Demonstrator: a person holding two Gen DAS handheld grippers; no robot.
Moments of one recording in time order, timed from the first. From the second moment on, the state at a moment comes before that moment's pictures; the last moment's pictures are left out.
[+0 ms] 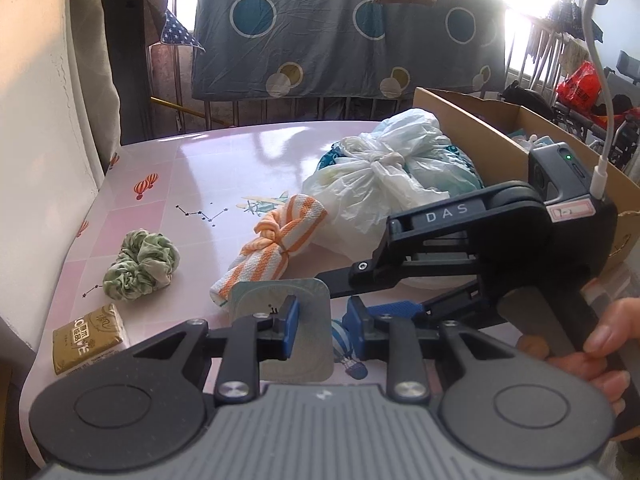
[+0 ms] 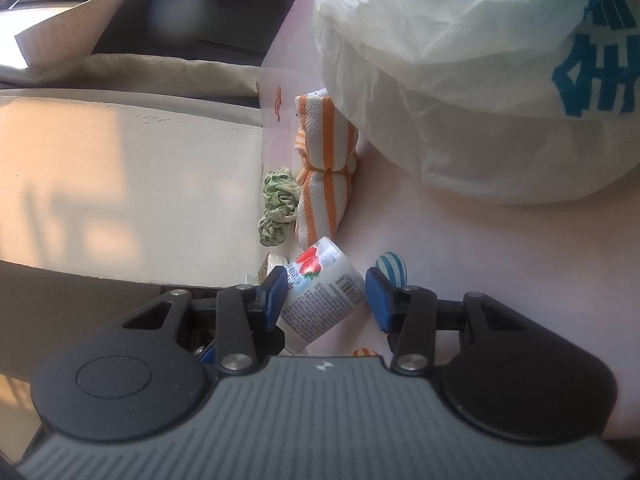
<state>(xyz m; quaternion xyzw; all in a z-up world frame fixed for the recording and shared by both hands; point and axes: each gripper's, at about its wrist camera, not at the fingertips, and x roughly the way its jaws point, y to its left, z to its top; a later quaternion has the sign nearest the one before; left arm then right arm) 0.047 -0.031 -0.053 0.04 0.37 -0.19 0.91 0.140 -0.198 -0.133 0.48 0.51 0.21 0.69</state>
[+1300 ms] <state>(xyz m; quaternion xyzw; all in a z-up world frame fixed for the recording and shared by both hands) 0.112 -0.014 -0.083 0.03 0.39 -0.15 0.91 0.200 -0.183 -0.100 0.37 0.50 0.20 0.75</state>
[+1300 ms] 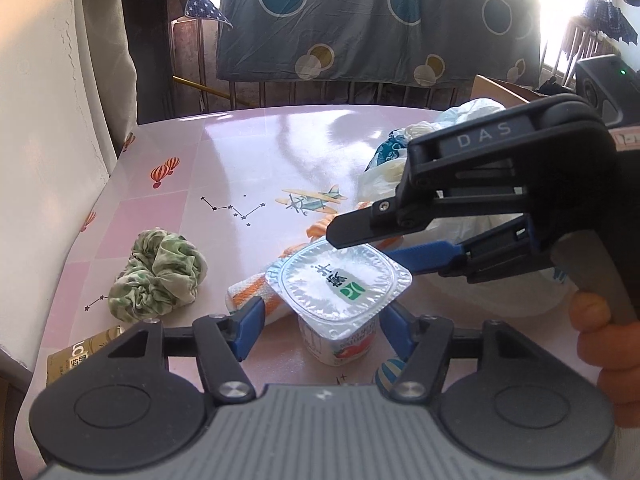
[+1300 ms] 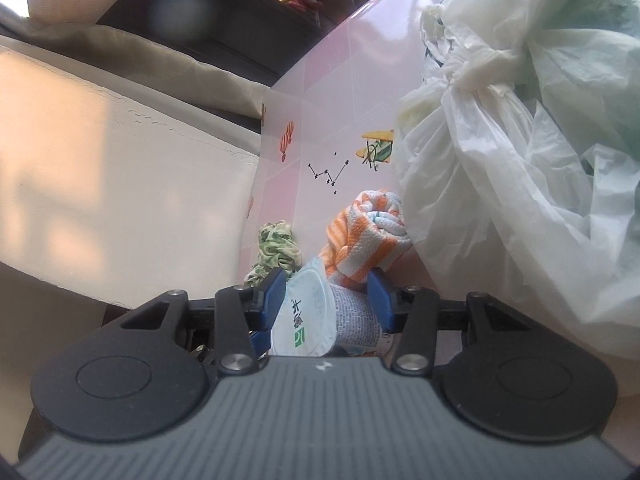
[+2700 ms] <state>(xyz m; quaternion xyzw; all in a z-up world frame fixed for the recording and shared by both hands) 0.087 -0.295 0.030 0.08 0.32 -0.37 0.87 0.087 -0.457 0.048 0.43 0.35 0.09 0.83</state>
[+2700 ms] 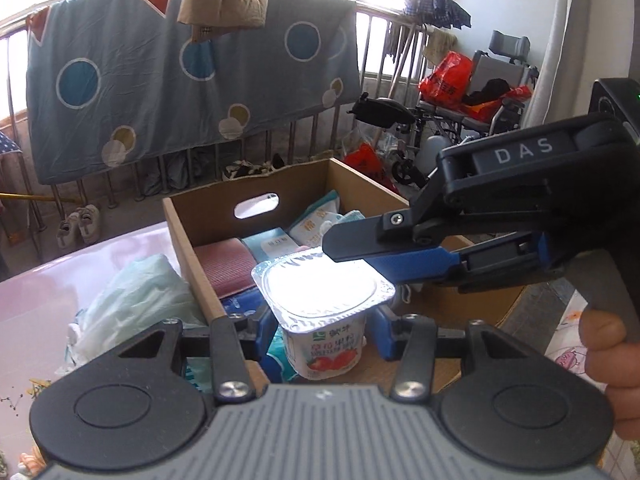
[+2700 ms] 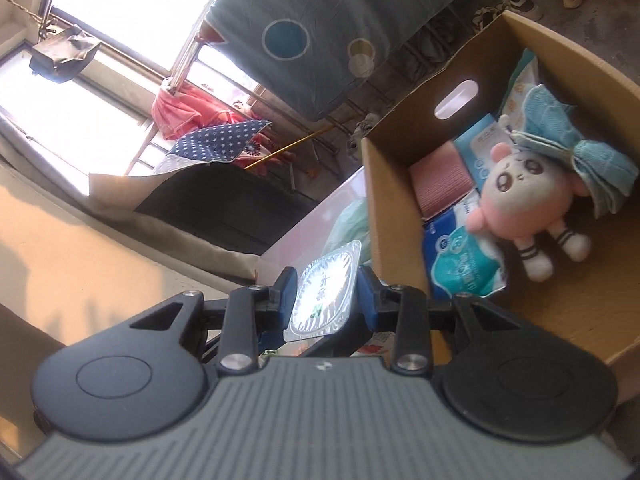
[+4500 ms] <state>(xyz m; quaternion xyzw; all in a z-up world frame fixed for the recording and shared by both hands) 0.055 -0.052 -0.015 0.08 0.38 -0.13 0.91 0.135 -0.459 -0.032 0.35 0.49 0.03 0.80</state>
